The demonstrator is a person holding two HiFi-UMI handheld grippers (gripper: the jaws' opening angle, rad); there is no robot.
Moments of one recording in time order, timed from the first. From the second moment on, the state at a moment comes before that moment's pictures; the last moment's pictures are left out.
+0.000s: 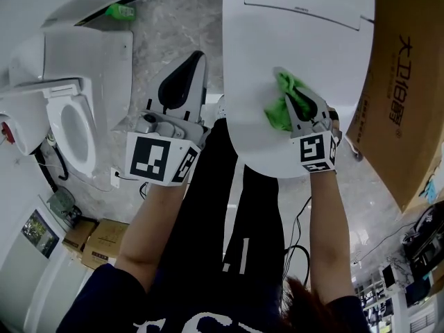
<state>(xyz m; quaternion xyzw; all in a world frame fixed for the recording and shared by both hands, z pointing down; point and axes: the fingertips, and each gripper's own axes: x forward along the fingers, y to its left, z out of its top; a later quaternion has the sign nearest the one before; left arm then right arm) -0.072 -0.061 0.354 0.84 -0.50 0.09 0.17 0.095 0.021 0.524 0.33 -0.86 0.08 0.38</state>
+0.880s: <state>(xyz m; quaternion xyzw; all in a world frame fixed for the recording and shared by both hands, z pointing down) -0.048 -0.043 0.357 0.85 -0.49 0.10 0.17 0.277 0.035 0.530 0.53 -0.74 0.17 0.37</state>
